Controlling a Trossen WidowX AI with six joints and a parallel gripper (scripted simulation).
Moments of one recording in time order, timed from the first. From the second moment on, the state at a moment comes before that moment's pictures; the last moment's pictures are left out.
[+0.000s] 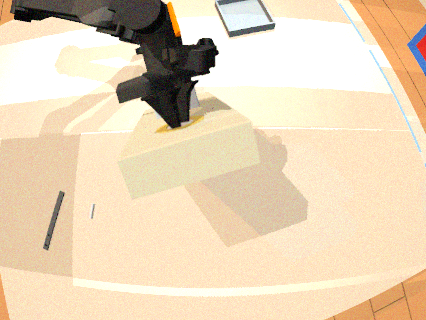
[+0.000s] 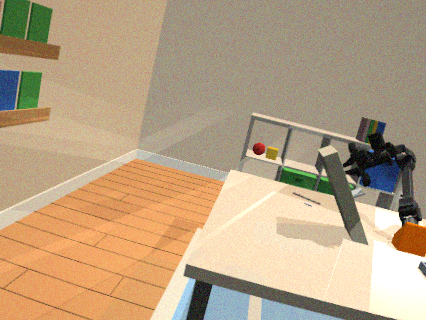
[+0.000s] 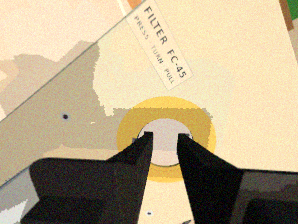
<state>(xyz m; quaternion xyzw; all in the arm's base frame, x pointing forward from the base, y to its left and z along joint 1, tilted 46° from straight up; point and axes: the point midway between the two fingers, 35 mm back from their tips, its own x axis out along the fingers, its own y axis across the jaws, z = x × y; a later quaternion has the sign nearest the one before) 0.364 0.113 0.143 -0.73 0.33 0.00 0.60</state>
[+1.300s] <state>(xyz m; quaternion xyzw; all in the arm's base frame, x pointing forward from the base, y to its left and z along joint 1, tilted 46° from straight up) 0.284 0.120 0.139 -0.72 0.34 0.00 0.60</state>
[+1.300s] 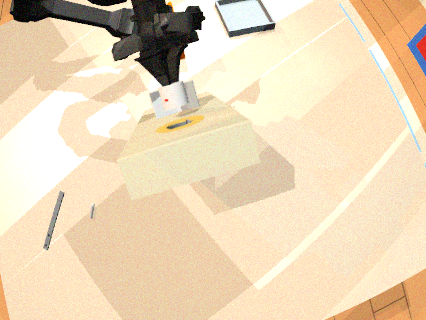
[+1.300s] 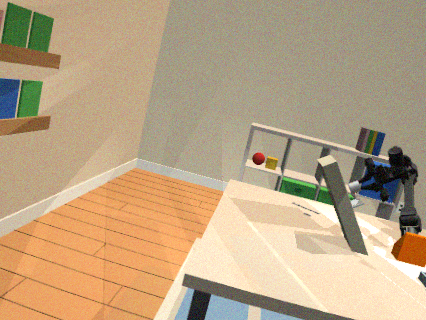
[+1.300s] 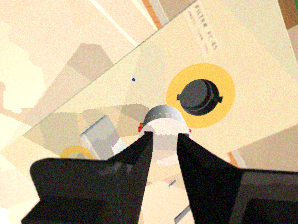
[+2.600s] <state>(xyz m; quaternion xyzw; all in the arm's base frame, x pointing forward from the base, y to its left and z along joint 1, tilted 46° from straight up) 0.307 0.148 0.174 -0.72 0.34 0.00 0.61</state>
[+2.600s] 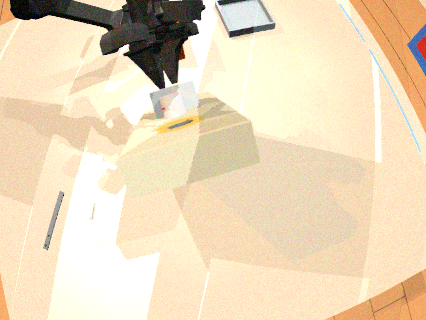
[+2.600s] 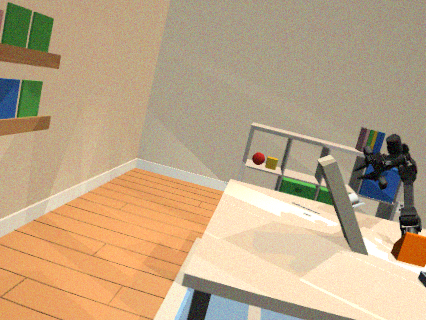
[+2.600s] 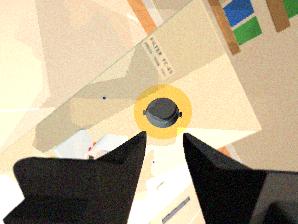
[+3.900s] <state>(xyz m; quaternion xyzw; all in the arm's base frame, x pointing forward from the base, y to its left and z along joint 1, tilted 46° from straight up) 0.268 0.110 0.138 -0.31 0.47 -0.23 0.79</state>
